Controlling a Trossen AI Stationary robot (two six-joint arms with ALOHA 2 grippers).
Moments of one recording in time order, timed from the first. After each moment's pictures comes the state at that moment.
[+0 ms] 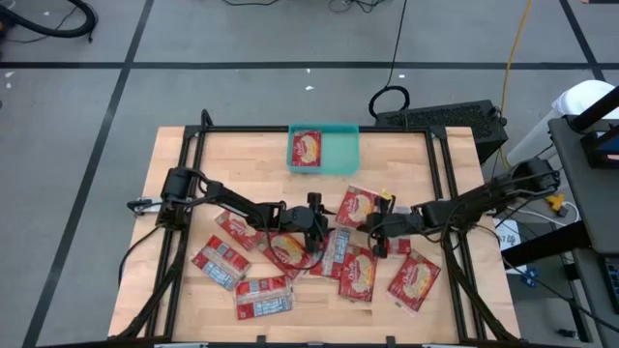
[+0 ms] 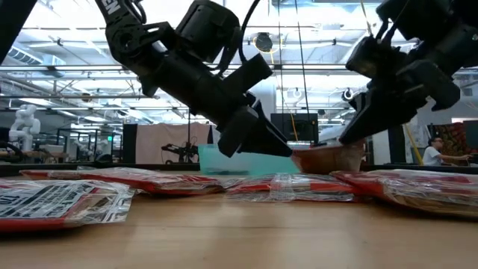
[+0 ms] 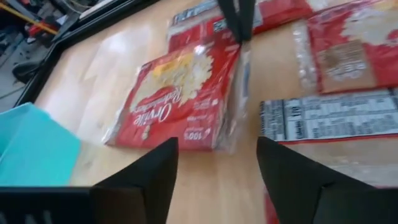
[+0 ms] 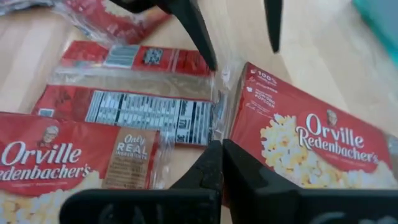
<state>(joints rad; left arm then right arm) -0.10 2.01 1.01 0.49 -0.25 0.34 0.25 1.24 0.38 0.13 0.25 0.23</state>
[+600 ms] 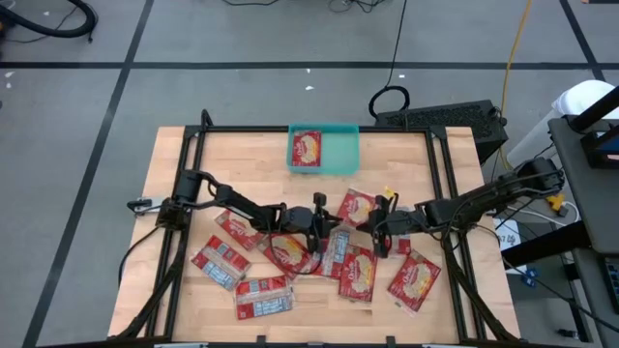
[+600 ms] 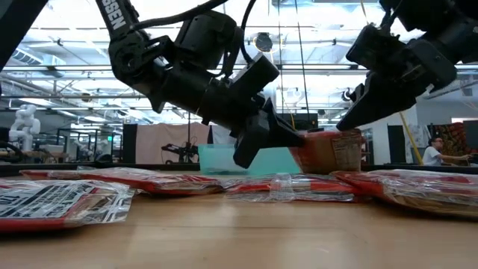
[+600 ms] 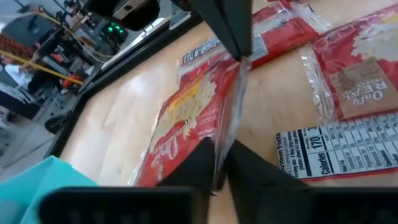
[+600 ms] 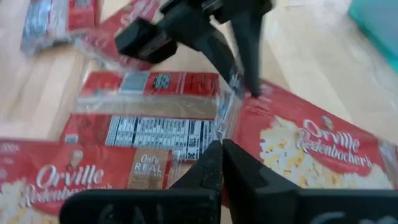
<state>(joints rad) -0.10 2.09 1.01 0.74 -0.24 0.54 0.25 1.18 0.38 0.13 0.23 0.30</state>
